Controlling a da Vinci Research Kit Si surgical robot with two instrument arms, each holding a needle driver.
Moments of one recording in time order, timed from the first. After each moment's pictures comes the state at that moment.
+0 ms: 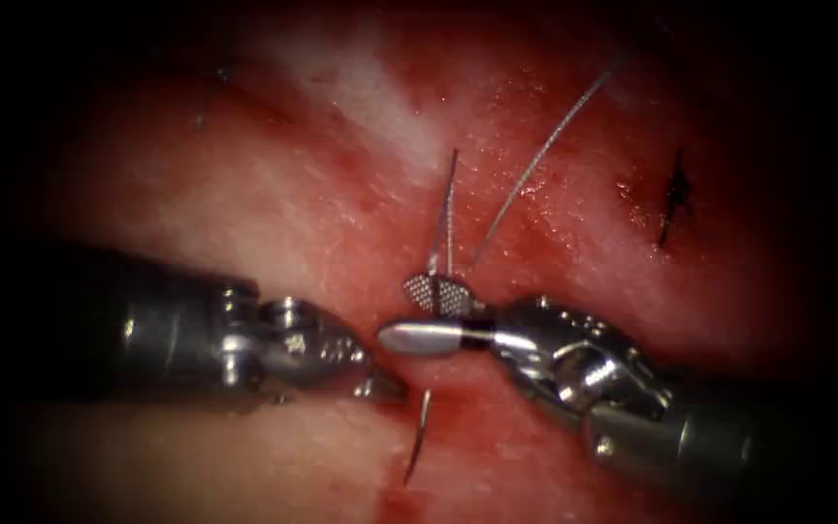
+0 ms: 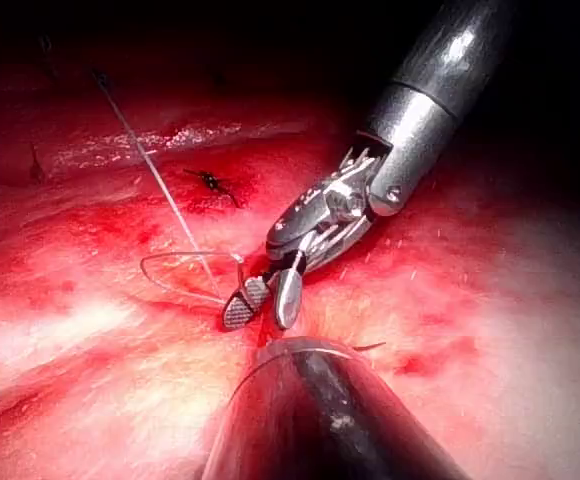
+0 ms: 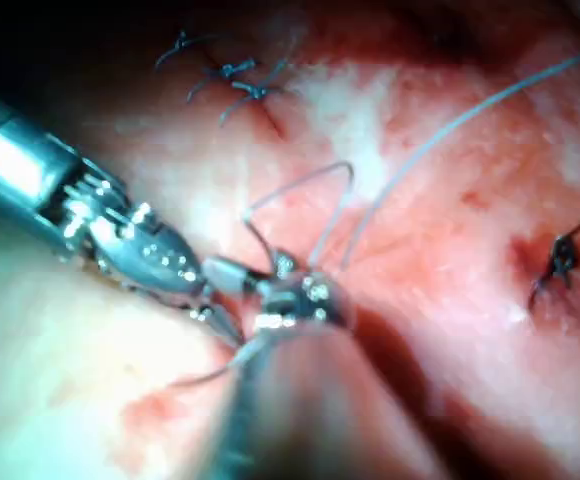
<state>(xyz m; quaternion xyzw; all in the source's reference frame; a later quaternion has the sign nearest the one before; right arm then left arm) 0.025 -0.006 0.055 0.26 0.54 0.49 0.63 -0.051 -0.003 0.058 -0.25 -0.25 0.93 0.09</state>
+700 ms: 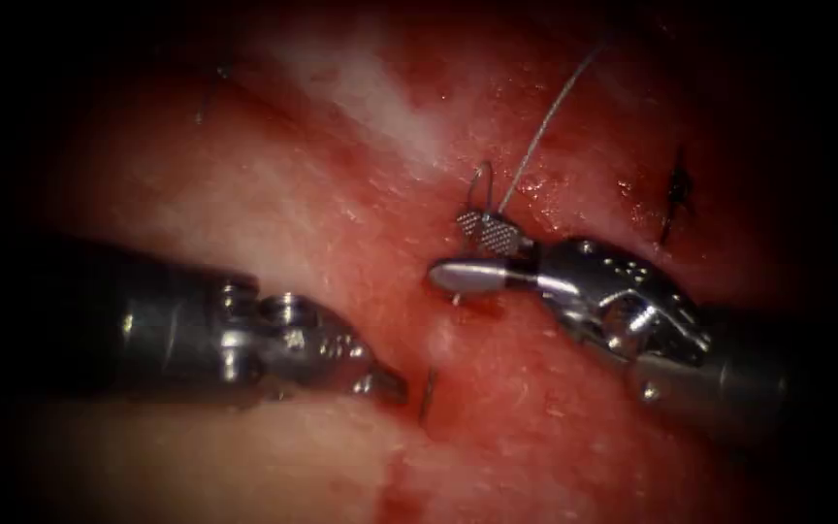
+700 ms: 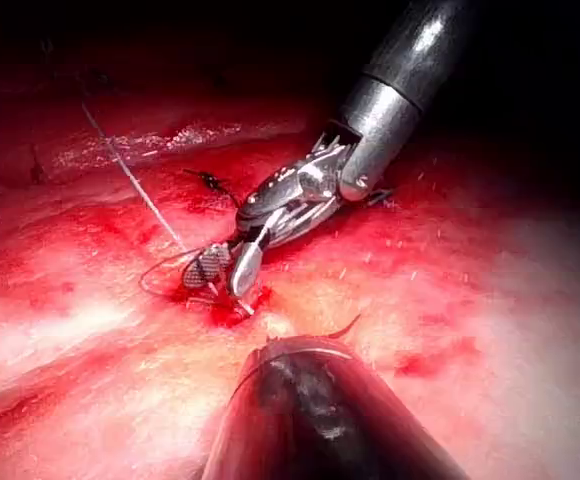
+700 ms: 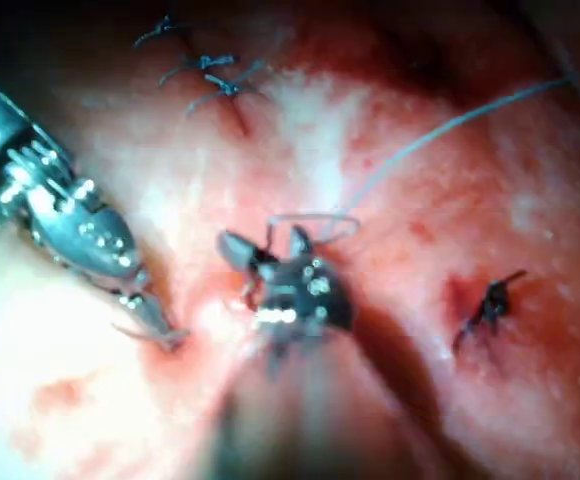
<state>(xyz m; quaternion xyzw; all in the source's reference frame) 0.022 -0.002 0.057 0.15 0.54 0.49 0.66 -0.051 -0.003 0.058 -0.25 -0.25 0.93 0.09</state>
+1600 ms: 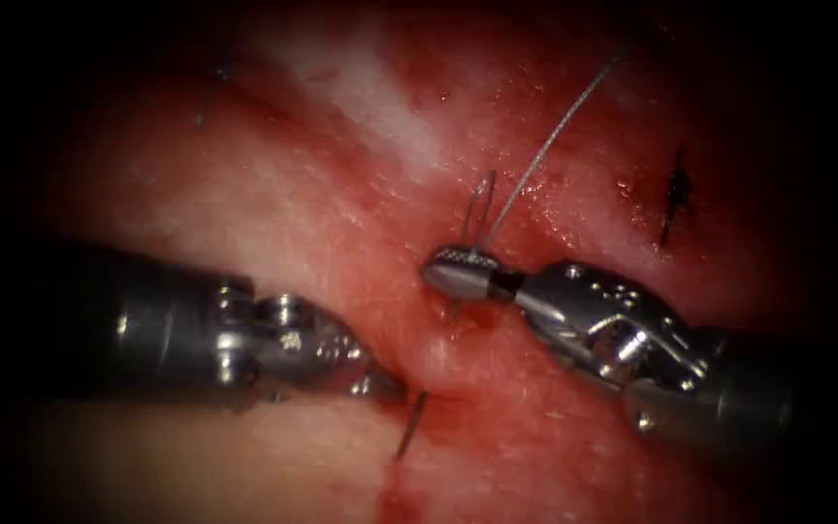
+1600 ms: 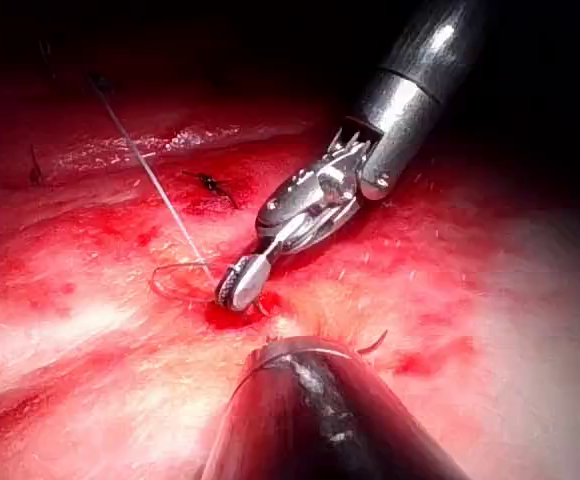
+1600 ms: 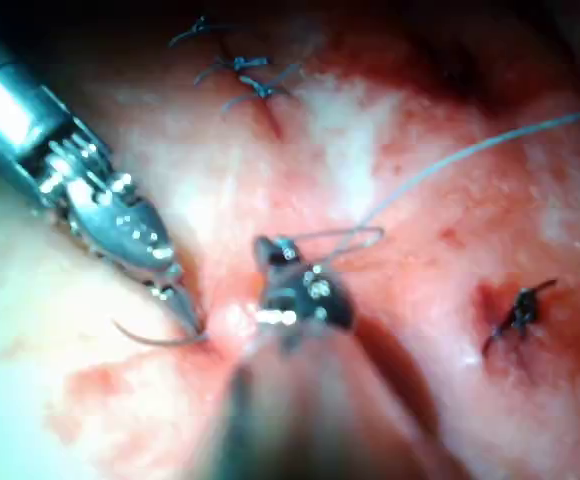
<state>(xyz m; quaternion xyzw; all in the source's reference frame) 0.023 -0.006 0.055 0.22 0.49 0.47 0.70 -0.052 -0.002 0.058 -0.26 -0.25 0.93 0.09</state>
